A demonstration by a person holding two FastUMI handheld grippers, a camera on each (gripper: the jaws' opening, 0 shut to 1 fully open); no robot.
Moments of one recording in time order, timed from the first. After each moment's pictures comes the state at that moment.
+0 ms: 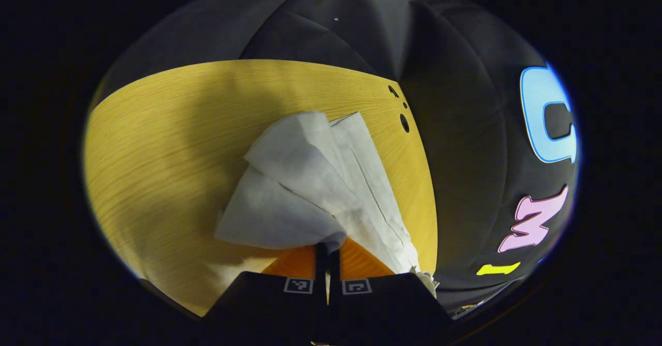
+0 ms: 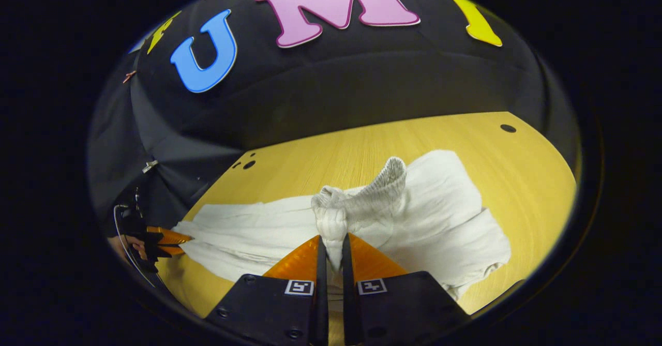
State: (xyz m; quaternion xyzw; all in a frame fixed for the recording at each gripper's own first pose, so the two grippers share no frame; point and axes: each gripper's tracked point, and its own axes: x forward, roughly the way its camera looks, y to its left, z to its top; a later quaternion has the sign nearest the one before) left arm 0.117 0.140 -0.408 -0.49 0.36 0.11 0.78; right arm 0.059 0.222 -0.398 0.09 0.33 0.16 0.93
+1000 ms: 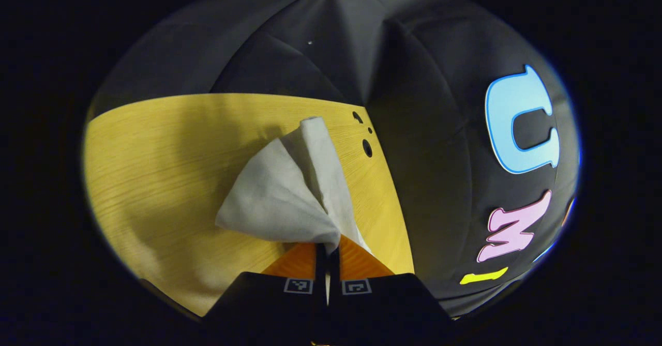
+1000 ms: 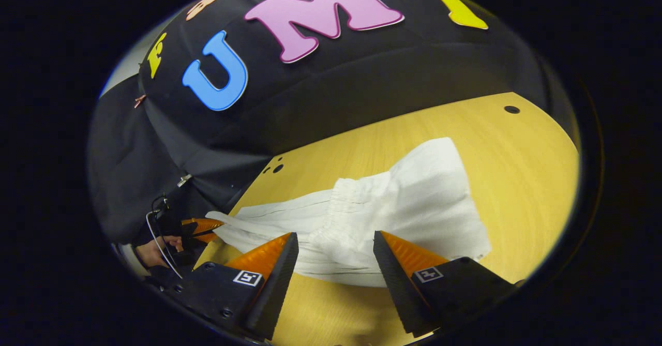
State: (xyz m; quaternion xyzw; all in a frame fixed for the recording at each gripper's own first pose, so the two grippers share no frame) left arm 0.147 0.136 -0.348 -0.50 0.26 0.09 0.82; right arm 0.017 0.173 -0.335 0.17 0.32 0.19 0.91
